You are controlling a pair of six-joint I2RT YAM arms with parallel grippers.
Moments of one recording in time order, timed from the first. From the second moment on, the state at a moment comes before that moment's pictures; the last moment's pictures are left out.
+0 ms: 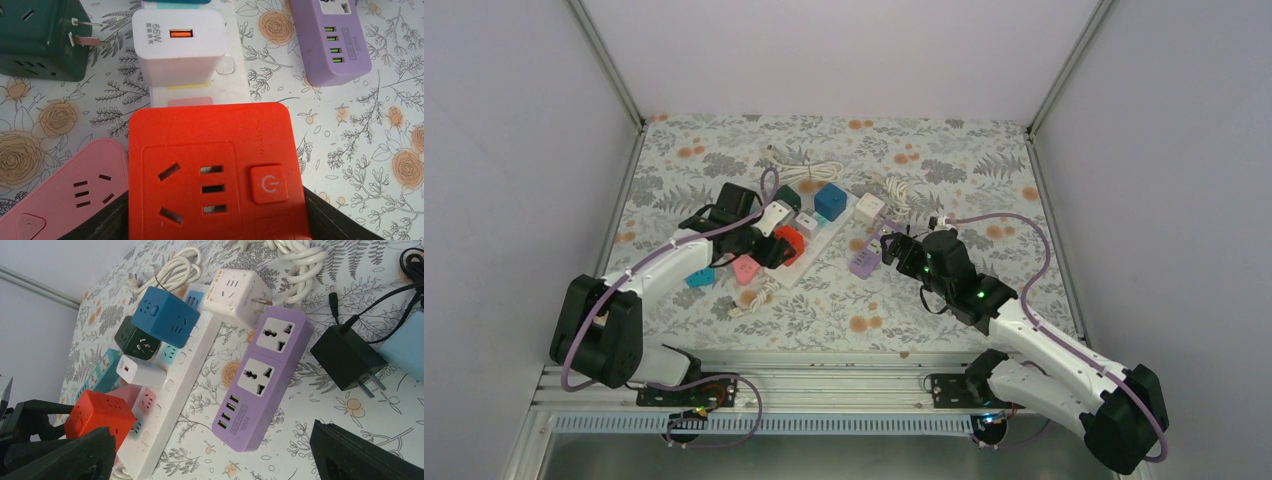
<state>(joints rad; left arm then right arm) -0.37 1.39 0.85 -0.45 0.38 0.17 0.68 0.91 0.58 -0.25 0.17 0.91</state>
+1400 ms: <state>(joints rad) -0.55 1.47 0.79 -0.16 0.23 -0.09 0.68 0.93 0.58 -0.24 0.15 0.91</state>
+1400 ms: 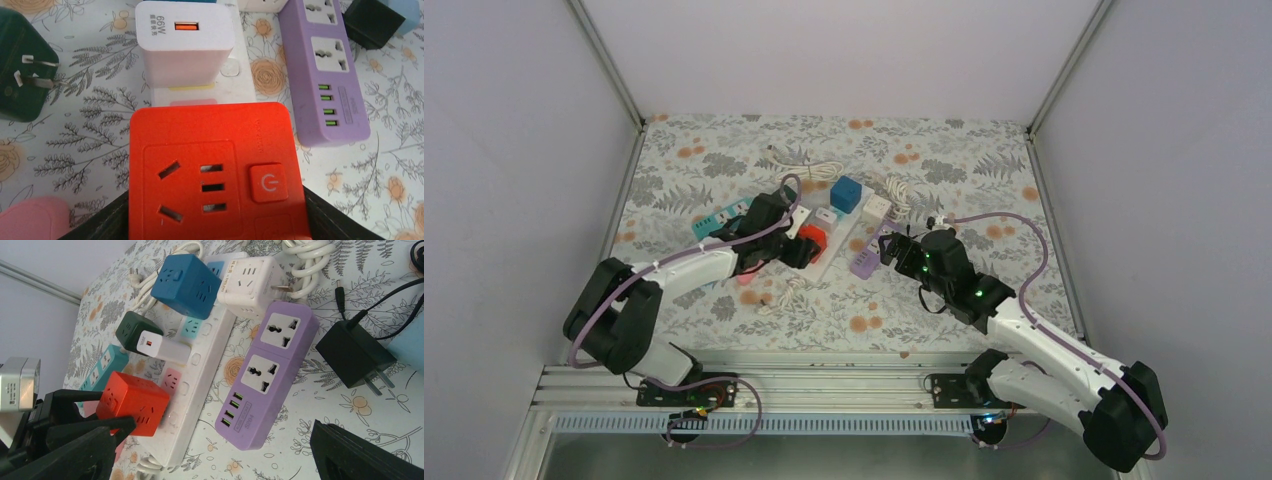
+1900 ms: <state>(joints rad) -0.60 1.52 0.82 -0.14 0.11 -0.14 0.68 0.93 0.58 -0.24 0.15 0.91</state>
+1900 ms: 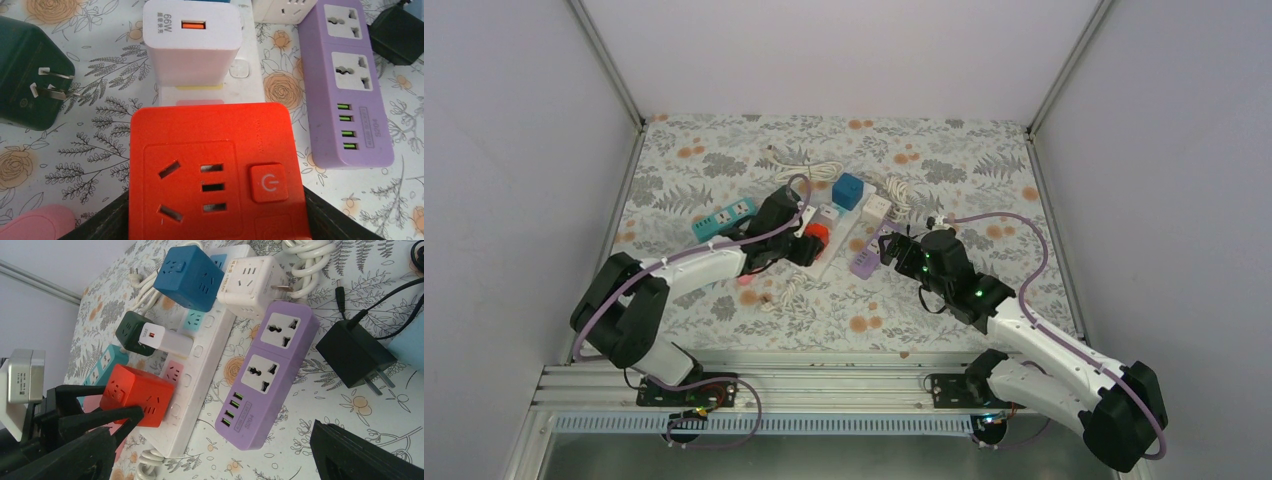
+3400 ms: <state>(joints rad) -0.63 1.70 1.07 -0.44 -0.01 -0.25 0.68 0.93 0.60 -0.28 0.22 0.90</state>
